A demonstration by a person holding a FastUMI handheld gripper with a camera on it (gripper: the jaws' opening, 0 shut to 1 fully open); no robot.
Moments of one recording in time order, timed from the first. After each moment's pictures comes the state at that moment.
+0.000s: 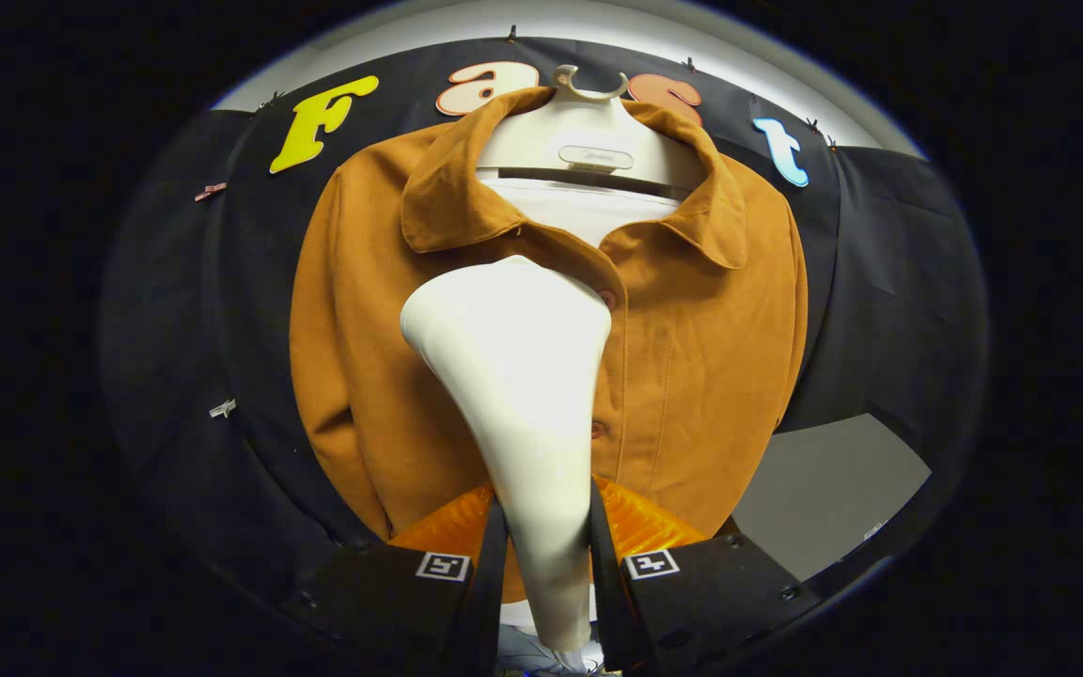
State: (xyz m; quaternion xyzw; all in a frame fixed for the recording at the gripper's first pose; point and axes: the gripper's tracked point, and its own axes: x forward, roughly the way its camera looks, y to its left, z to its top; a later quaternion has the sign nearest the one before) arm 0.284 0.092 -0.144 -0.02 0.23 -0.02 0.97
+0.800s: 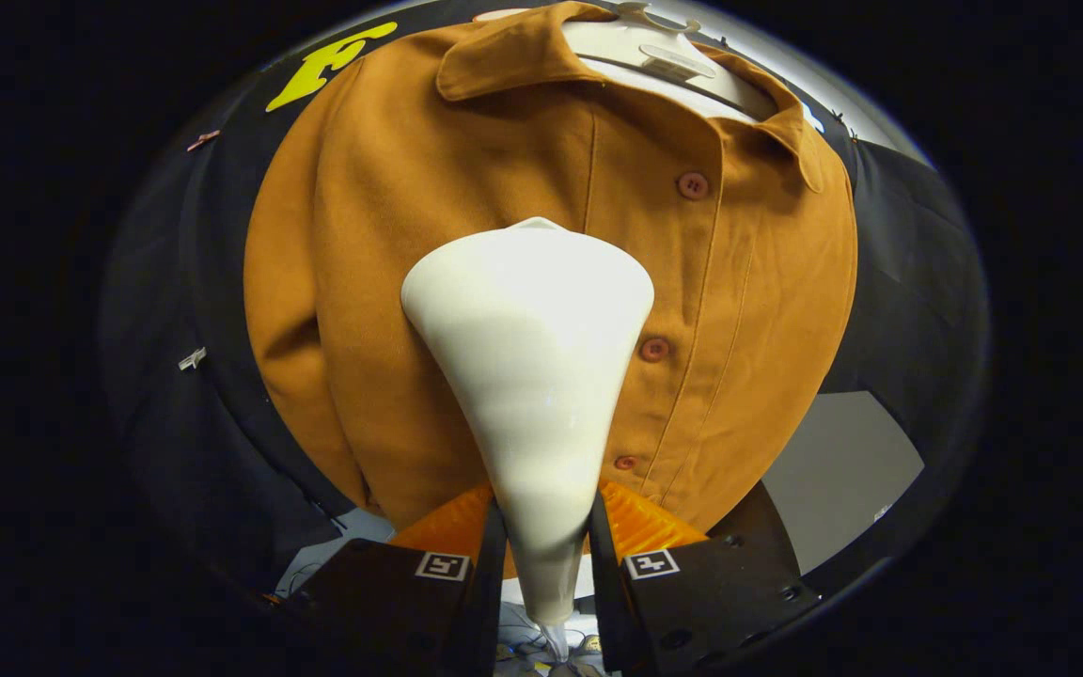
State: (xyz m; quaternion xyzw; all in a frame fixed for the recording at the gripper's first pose) arm 0.290 0.108 -0.226 -0.05 0.33 -0.04 0.94
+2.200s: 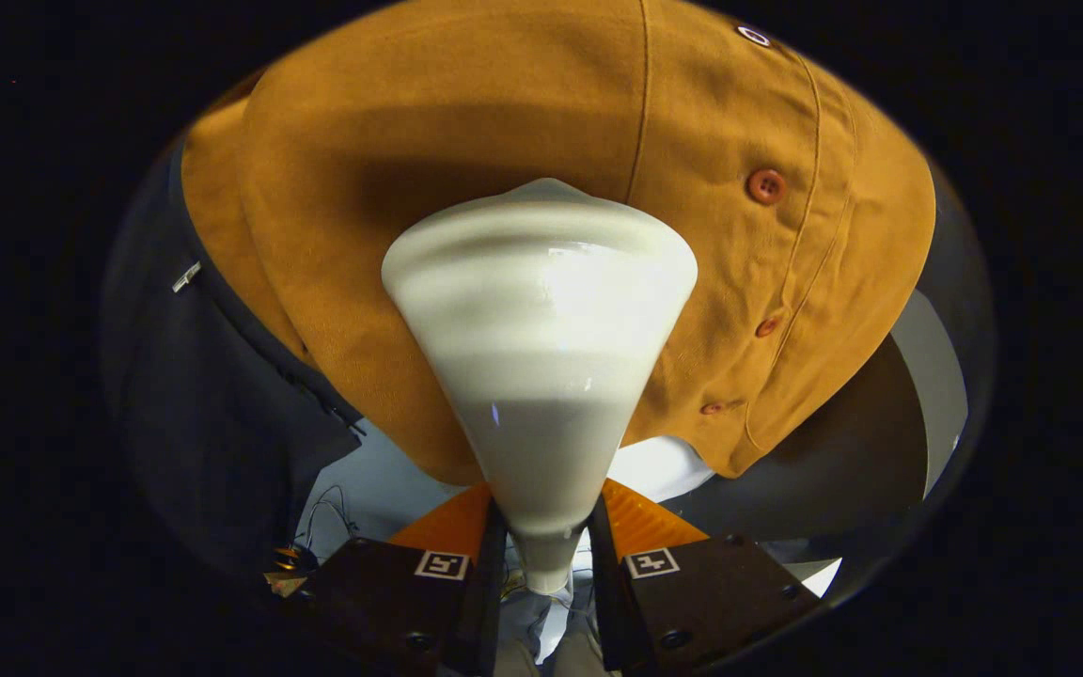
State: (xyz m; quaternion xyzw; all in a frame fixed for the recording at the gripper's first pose) arm 0.226 0.108 -0.371 -0.02 0.52 -0.01 0.86
